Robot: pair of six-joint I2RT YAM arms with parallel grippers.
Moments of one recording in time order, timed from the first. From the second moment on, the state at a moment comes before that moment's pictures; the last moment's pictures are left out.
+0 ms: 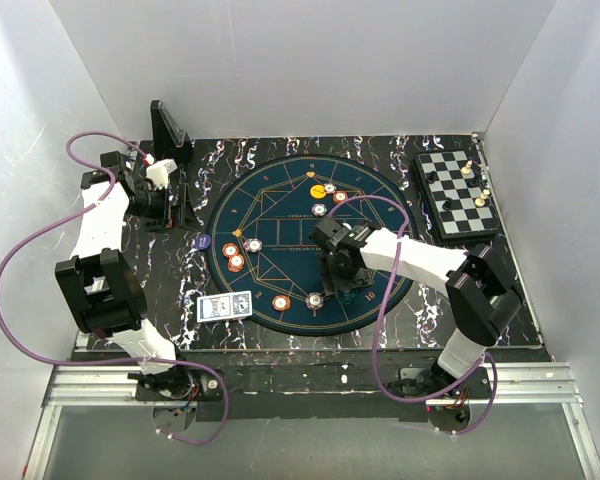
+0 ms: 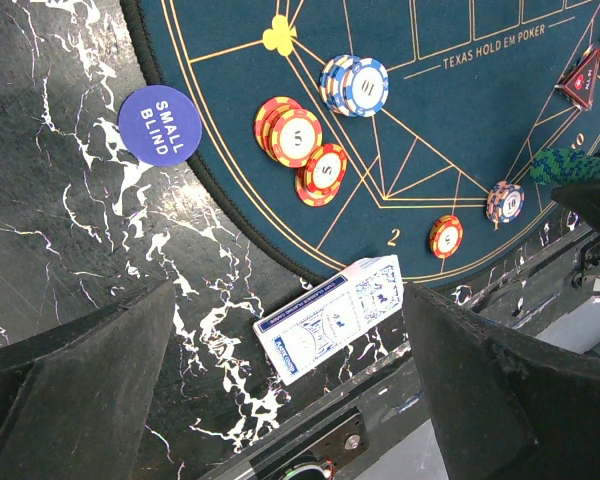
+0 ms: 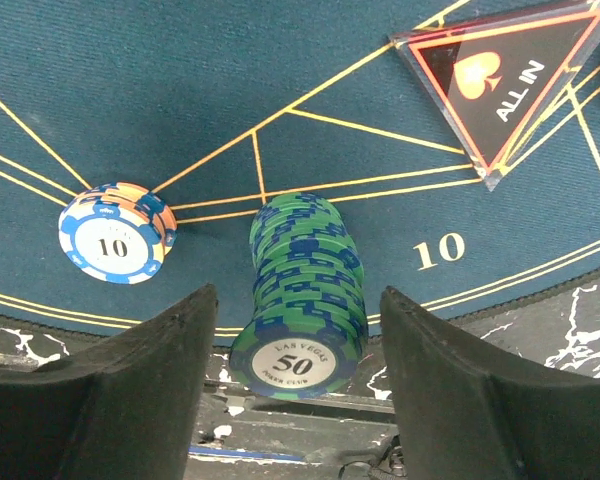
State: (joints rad) left arm 0.25 1.67 1.47 -1.09 0.64 0.33; right arm 0.87 1.67 1.17 -0.88 0.14 0.57
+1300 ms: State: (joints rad) left arm 0.25 1.67 1.43 -1.07 0.64 0.33; right arm 0.87 1.66 1.20 -0.93 0.17 0.57
